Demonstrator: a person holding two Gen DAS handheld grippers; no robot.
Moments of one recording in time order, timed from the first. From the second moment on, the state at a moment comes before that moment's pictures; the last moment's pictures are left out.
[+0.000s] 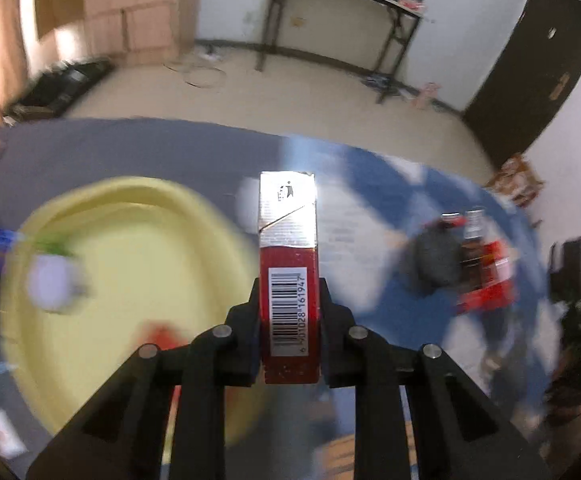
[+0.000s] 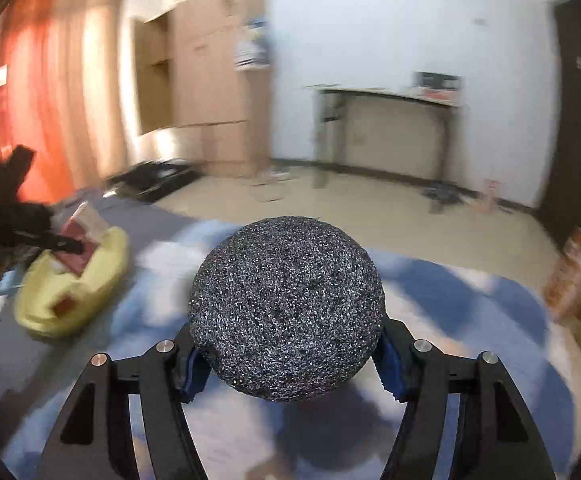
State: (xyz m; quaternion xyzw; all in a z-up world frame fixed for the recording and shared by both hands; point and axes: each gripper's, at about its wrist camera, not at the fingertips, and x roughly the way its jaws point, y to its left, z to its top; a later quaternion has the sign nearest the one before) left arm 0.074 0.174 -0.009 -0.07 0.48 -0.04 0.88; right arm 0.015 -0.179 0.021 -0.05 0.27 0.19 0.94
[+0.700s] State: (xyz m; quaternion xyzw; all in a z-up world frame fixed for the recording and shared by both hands) left arm 0.019 0.325 -0.103 -0.15 0.55 0.06 0.82; right arm 0.145 0.210 -0.078 -0.24 0.41 0.36 0.80
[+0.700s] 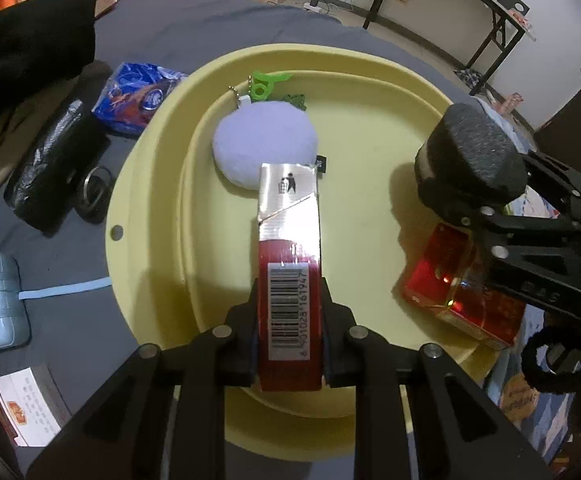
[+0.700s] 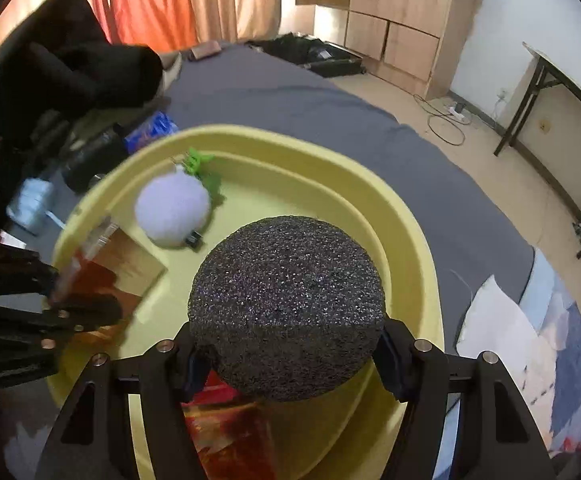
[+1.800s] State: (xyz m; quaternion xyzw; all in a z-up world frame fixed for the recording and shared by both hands) left arm 0.121 0.027 -0.015 -0.08 0.48 -0.20 0.85; right arm 0.041 -0.212 -0.038 0.02 0.35 0.13 0.93
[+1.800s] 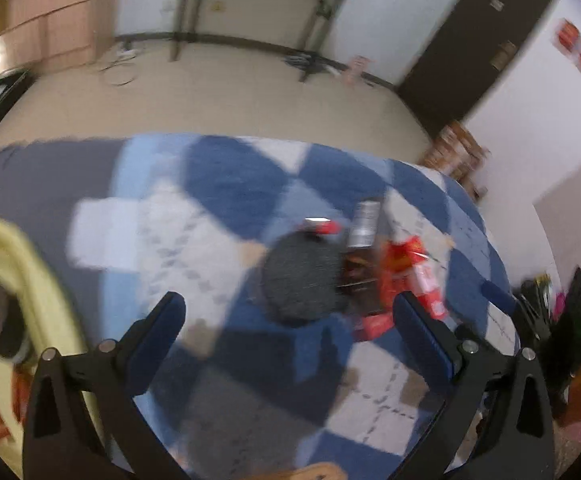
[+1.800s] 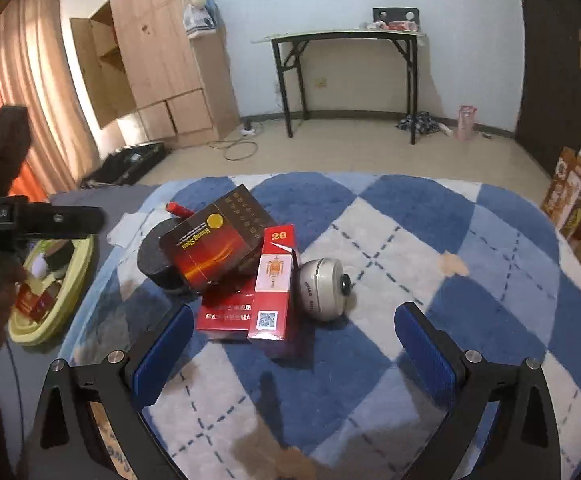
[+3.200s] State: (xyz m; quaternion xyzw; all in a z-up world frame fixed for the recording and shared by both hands) left arm 0.192 -0.111 -0.060 0.02 0.55 -0.17 0.82; right arm 0.020 -0.239 -0.070 0.00 0.35 0.12 0.93
